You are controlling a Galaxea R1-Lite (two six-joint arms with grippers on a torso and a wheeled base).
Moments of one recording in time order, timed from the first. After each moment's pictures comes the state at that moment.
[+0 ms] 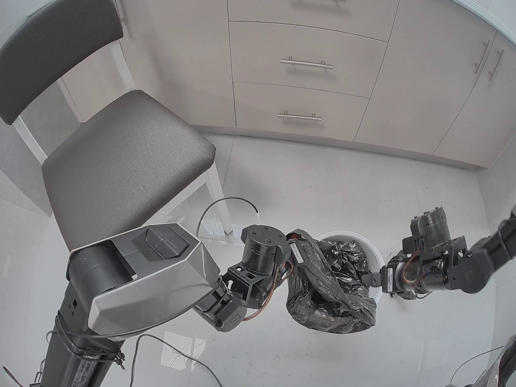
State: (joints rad) left arm -0.75 2.49 -1.21 -1.00 0.24 -0.72; right arm 0.35 1.85 -0.61 -0.41 -0.13 0.27
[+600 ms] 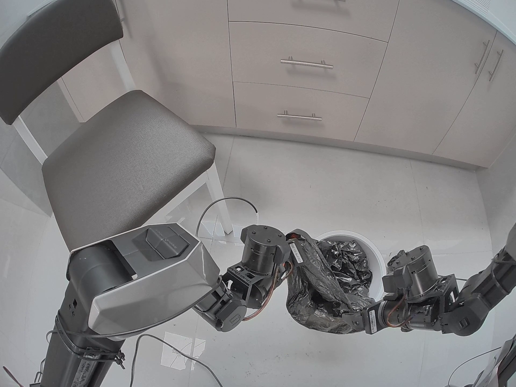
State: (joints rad) left arm -0.75 2.49 -1.21 -1.00 0.24 -0.72; right arm 0.57 1.84 -0.42 -0.57 -0.19 0.23
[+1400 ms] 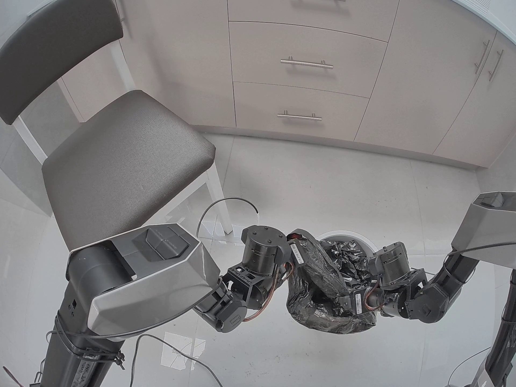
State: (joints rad) left arm -0.76 2.49 -1.20 -1.00 0.24 -0.72; right arm 0.48 2.13 -0.57 -0.71 -0.29 0.23
